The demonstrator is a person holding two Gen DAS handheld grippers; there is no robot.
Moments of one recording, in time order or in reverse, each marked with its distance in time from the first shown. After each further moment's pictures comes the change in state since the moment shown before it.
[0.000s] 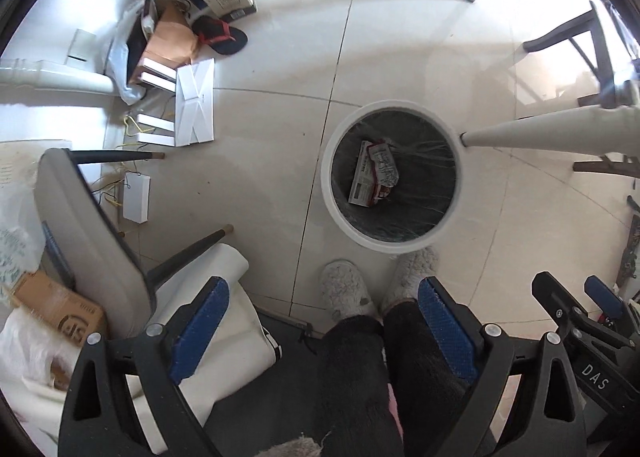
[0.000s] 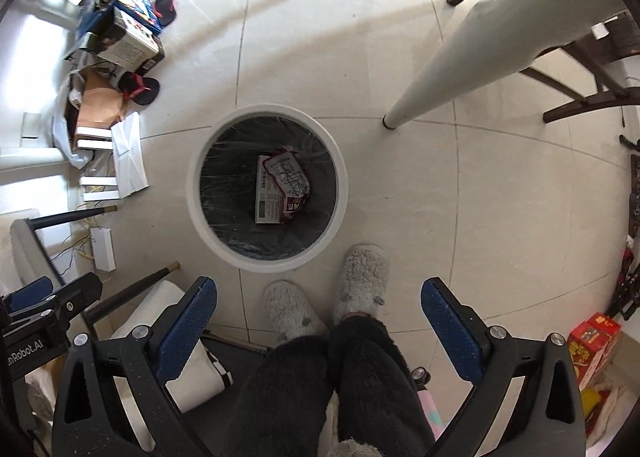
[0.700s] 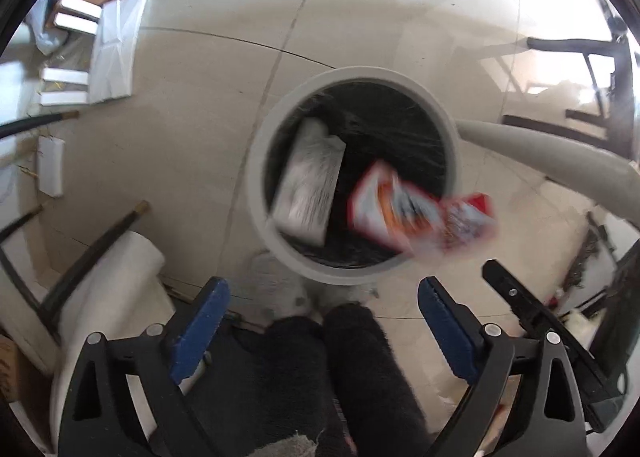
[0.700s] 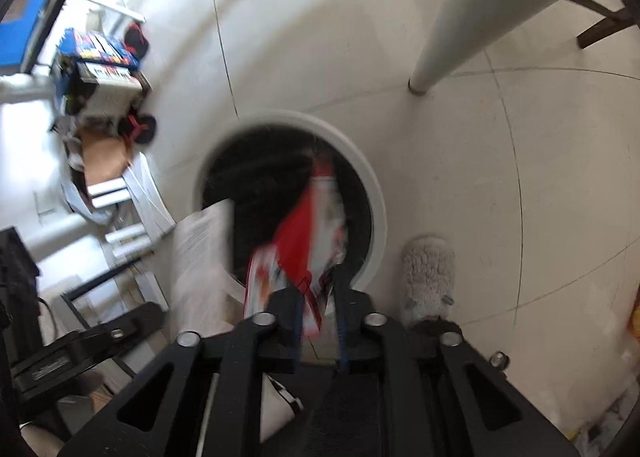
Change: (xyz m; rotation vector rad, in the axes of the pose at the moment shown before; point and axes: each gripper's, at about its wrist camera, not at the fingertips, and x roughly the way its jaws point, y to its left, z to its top) left arm 0.141 -0.016 0.070 -0.084 0.220 -0.204; right arm 0.141 -0.032 0.056 0.211 0.125 0.183
